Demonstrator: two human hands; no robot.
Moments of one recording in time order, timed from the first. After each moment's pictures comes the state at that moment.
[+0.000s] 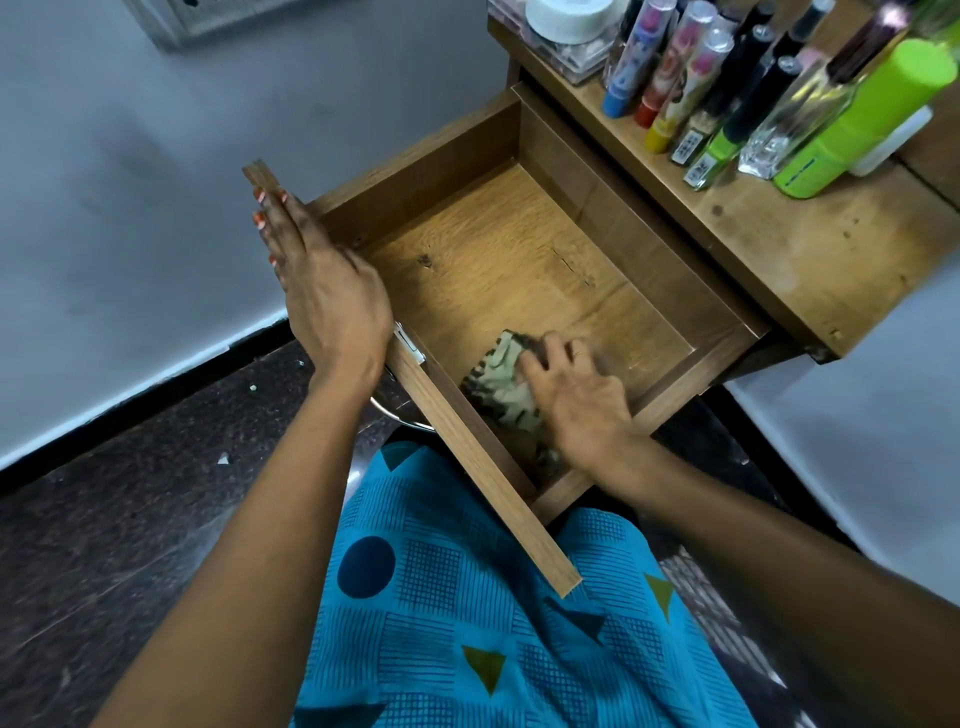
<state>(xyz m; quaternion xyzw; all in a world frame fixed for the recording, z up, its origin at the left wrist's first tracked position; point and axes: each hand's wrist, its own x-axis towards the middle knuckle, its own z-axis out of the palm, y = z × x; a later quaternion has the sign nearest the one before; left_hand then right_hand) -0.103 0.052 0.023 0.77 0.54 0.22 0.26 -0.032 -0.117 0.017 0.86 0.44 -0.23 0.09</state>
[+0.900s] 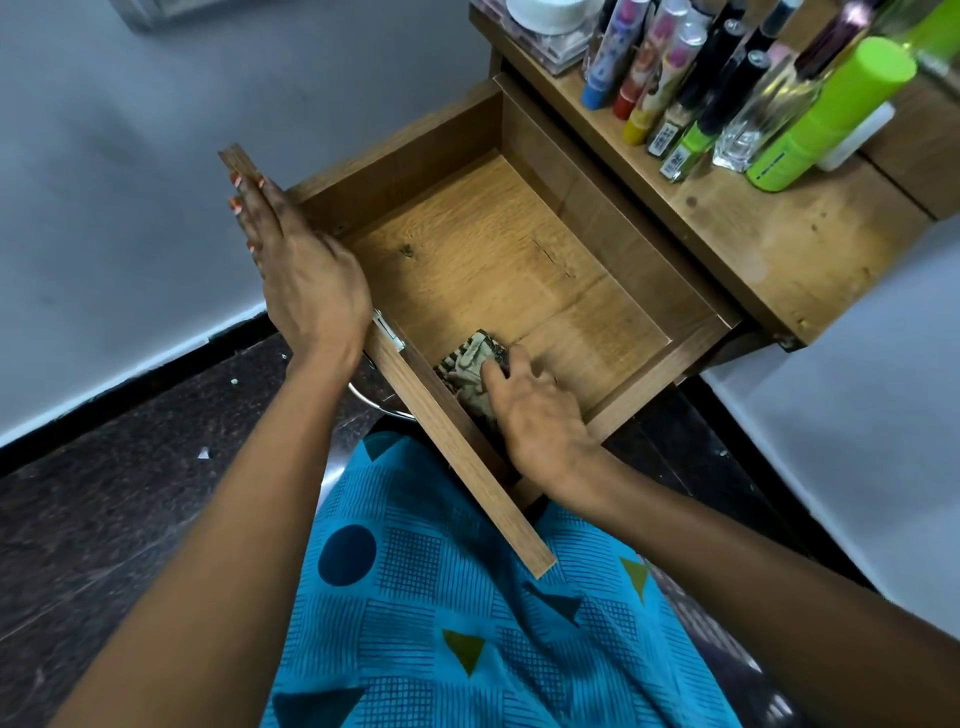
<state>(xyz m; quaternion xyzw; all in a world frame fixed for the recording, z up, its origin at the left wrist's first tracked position) -0.103 0.054 0.025 0.77 0.54 0.22 0.26 -0.056 -0.112 0.028 0.86 0.41 -0.29 0.07</state>
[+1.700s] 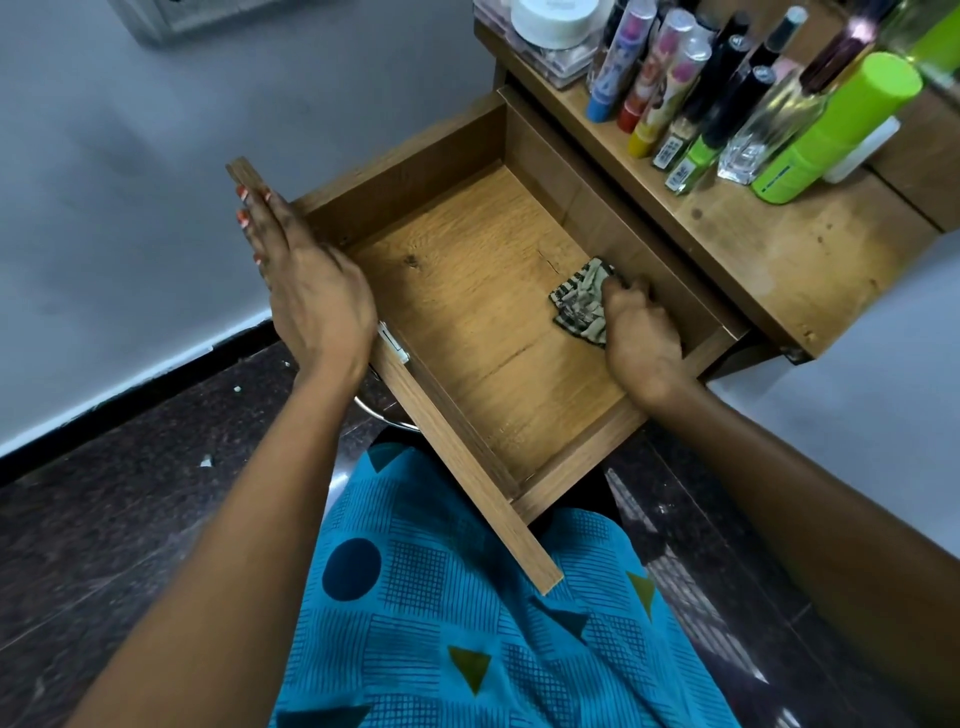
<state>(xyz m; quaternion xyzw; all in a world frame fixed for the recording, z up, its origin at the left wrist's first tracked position) -0.103 0.054 0.025 0.76 0.55 0.21 0.27 0.042 -0.123 0.012 0.95 0.30 -0.10 0.04</state>
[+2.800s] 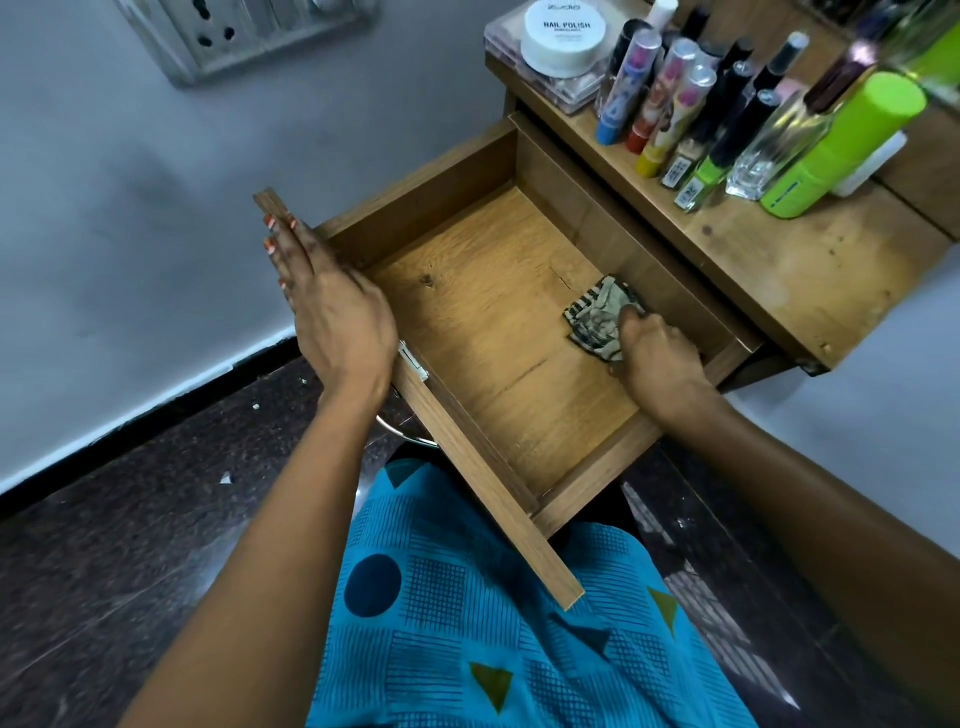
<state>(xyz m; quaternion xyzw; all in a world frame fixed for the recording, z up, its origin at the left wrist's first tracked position) -0.102 0.051 0.027 0.76 0.54 0.22 0.27 0.039 -0.133 0.020 0.93 0.33 -0.15 0.11</state>
